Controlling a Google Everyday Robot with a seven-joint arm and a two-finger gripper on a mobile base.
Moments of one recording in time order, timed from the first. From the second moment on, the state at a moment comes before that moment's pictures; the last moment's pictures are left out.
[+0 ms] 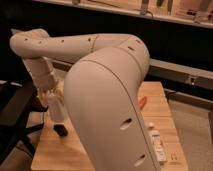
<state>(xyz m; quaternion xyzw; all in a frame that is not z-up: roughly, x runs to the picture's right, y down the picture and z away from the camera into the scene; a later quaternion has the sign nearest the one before) -0.216 0.054 0.637 -0.34 -0.33 -0.67 0.57</state>
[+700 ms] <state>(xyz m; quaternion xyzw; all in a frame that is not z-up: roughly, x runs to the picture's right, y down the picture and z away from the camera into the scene) -0.244 0.065 0.622 -0.28 -0.31 -0.75 0.52</state>
